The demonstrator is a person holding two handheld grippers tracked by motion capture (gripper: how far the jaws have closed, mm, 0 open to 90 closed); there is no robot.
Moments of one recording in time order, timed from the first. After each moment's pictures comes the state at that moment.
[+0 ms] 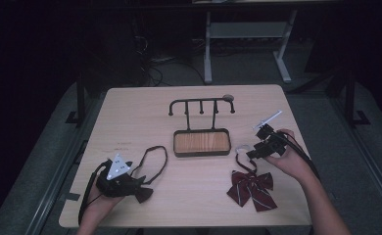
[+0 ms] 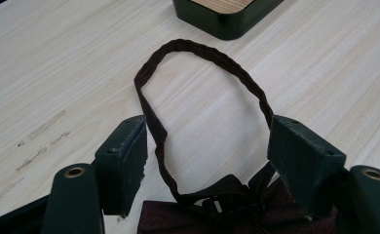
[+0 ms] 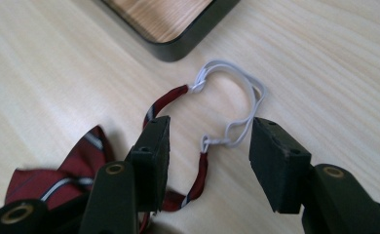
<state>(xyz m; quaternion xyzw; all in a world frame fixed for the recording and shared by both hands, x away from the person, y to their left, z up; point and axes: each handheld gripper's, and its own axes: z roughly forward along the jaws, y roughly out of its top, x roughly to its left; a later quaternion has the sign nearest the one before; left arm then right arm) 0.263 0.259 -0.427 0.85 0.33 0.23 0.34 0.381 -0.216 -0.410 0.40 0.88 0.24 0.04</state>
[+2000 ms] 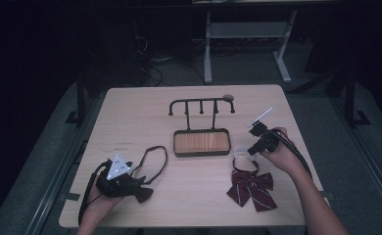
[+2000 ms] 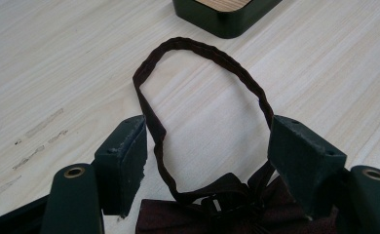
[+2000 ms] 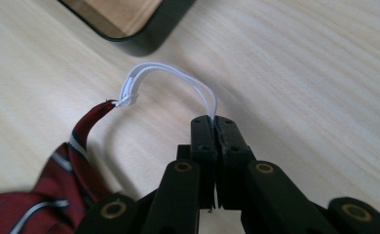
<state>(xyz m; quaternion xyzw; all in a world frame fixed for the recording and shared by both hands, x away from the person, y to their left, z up) 0.263 0.260 -0.429 0.85 0.33 0.23 0.34 0.403 -0.206 -0.424 0.44 0.88 0.18 0.00</state>
